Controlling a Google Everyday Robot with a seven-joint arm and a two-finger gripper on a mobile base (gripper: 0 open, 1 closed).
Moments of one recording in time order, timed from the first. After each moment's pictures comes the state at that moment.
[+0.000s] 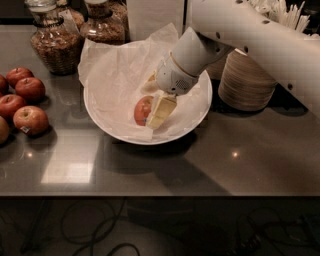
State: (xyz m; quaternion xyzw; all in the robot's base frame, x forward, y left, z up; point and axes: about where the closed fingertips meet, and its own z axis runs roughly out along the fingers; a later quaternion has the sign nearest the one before) arm 0.564 0.014 0.864 -0.73 0.61 0.17 0.24
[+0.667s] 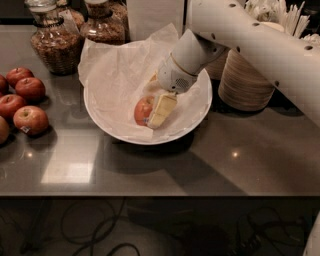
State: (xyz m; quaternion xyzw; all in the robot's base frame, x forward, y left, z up) arm 0.586 0.010 0.850 -0.73 0.62 0.17 0.23
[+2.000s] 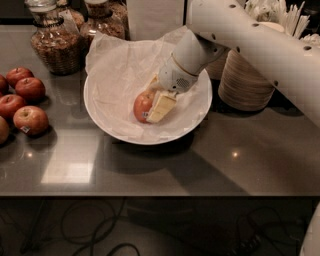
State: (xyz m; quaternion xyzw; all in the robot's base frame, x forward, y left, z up) arm 0.589 0.009 0.848 -0.73 0.62 0.17 0.23
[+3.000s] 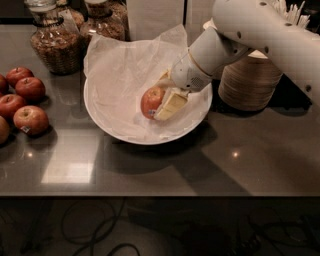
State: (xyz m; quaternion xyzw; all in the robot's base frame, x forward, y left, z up) arm 0.576 -0.006 0.872 -0.72 0.61 0.18 0.28
